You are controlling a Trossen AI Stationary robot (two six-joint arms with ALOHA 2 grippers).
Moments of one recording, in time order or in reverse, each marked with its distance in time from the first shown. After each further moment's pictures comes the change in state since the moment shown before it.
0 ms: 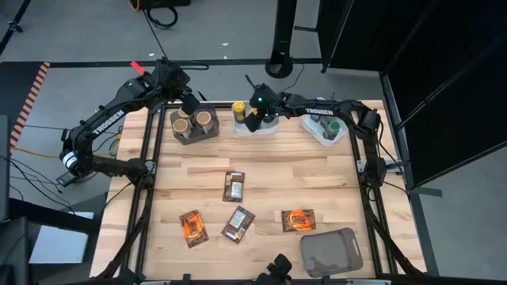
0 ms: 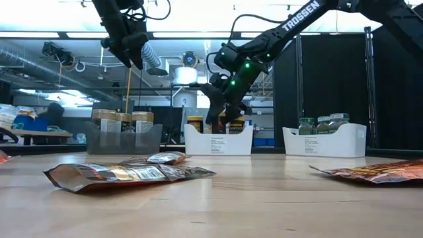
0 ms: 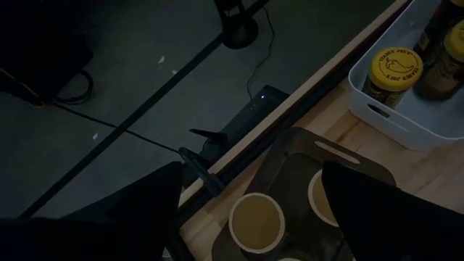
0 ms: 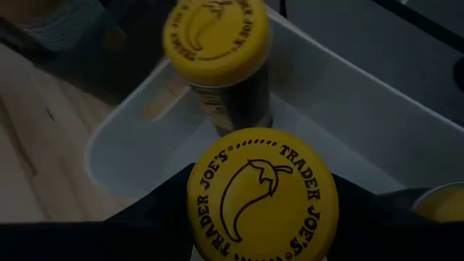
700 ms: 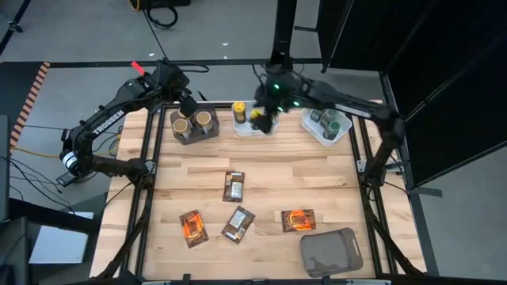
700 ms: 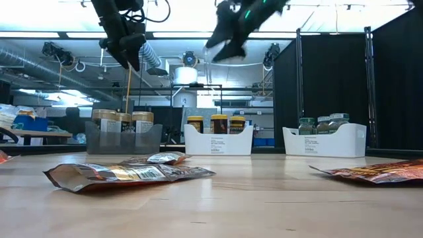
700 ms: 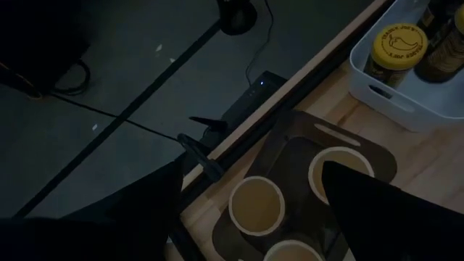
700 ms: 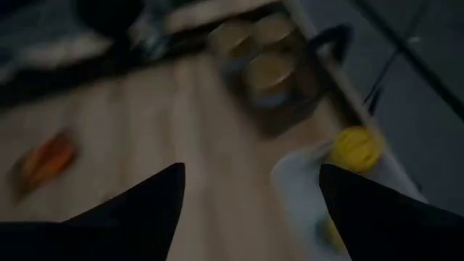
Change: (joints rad) left arm 0.000 0.000 0.000 -0.048 0.000 0.002; right arm 0.115 -0.286 0.196 -0.334 -0.236 -0.281
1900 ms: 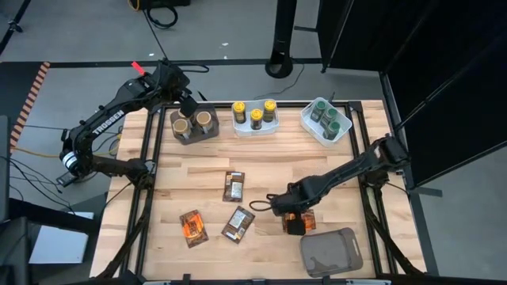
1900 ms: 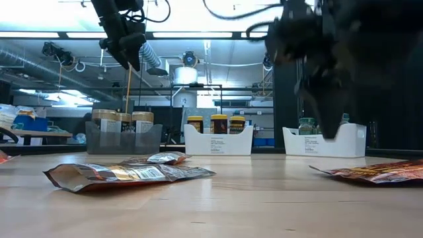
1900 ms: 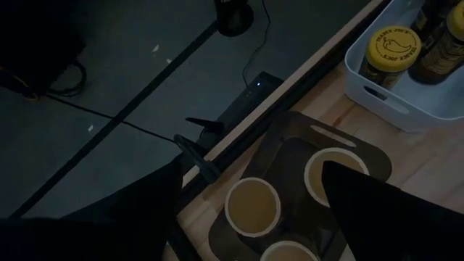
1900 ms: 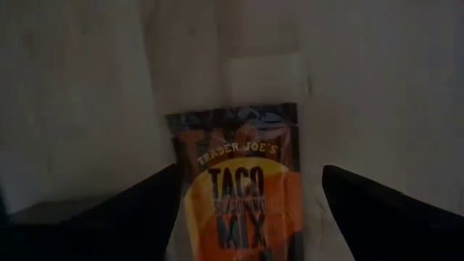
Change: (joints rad) left arm -0.001 0.000 0.000 0.000 0.012 -0.003; right arm 0.735 0.060 -0.513 -0.097 0.079 0.459
